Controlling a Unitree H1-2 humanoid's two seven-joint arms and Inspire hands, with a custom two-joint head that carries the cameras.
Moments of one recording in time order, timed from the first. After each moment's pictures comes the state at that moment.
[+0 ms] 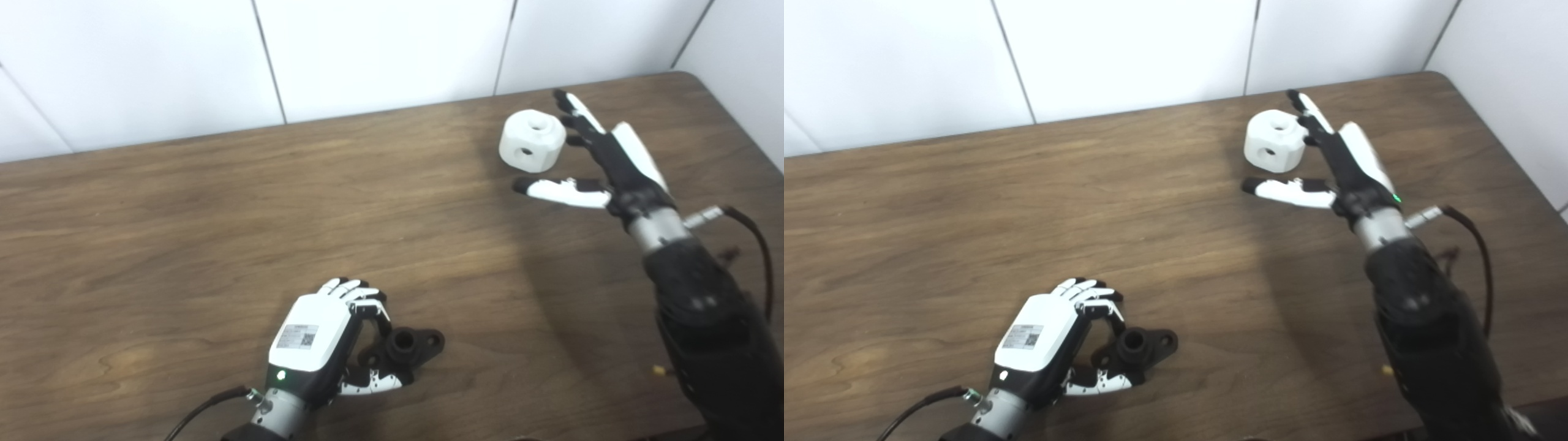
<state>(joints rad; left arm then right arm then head) 0.14 0.16 -0.49 -0.39 1.08 0.05 -0.25 -0.14 -0.41 -0.01 -0.46 -0.43 0.45 0.16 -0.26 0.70</state>
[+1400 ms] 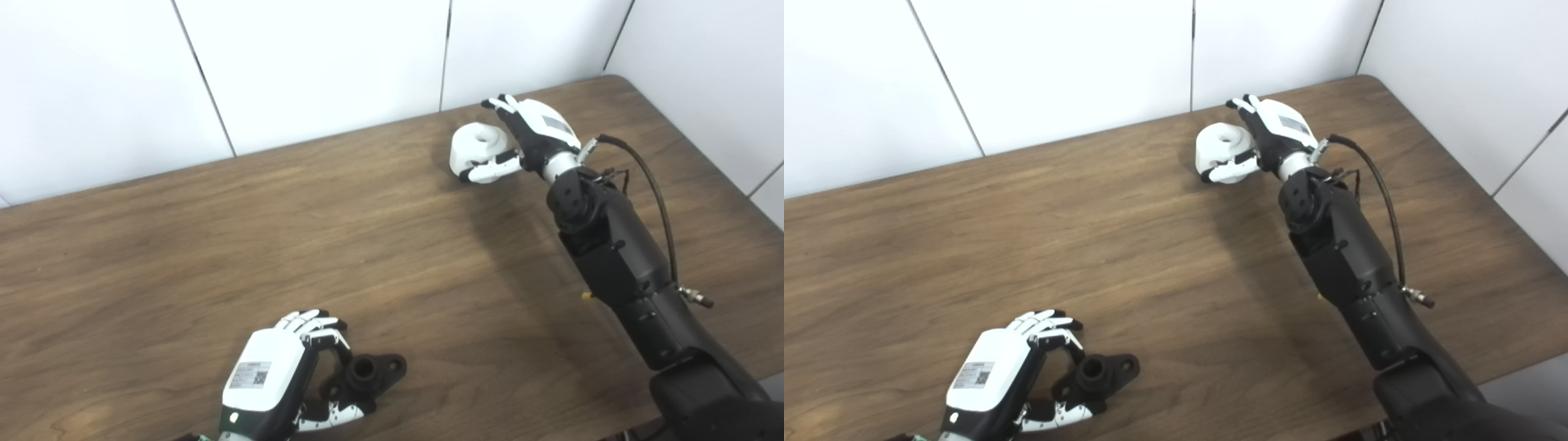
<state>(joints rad) 0.15 0.21 -0.43 -0.38 1.01 -0.02 -0.24 -0.42 -0.43 0.07 0.01 -0.78 0.47 0.26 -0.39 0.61</state>
